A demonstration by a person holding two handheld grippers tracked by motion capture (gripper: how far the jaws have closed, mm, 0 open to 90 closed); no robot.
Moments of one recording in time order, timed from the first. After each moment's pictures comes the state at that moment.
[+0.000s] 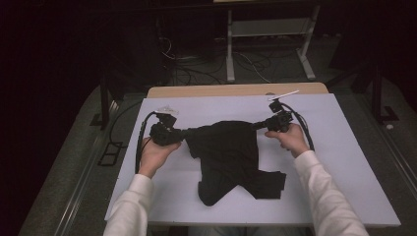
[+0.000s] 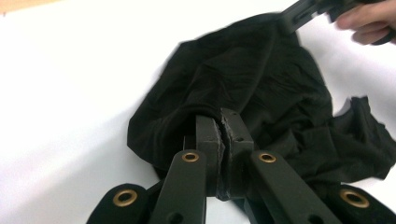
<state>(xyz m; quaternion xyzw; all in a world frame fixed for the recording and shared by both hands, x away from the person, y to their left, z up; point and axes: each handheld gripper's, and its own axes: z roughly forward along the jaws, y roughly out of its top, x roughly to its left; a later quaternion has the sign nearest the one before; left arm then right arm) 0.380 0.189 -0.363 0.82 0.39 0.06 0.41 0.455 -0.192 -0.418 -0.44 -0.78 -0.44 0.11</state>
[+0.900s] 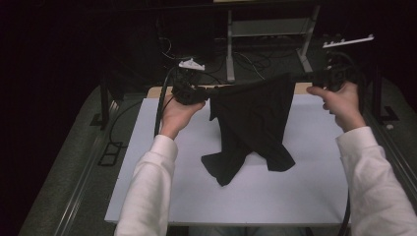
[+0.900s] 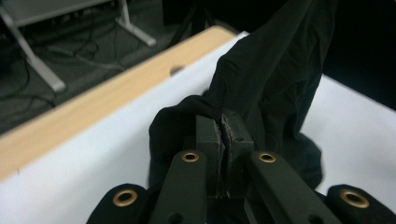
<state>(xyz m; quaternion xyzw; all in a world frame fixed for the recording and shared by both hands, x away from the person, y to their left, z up) 0.419 0.111 -0.253 0.82 0.32 0.12 0.46 0.433 -0.277 -0.248 -0.44 -0.73 -0.51 -0.05</state>
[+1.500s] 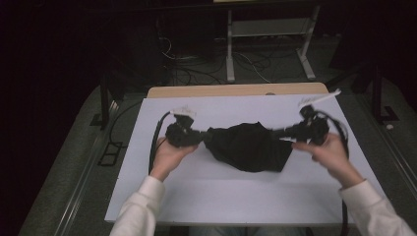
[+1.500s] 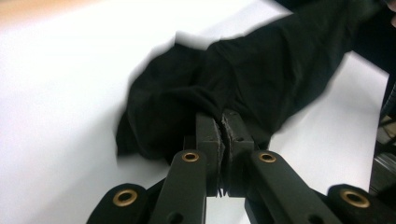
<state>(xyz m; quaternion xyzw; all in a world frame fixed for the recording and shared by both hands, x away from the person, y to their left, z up) 0.359 0.151 -0.365 0.84 0.34 0.01 0.43 0.350 -0.227 -0.339 -0.36 -0.80 -0.47 0.07</state>
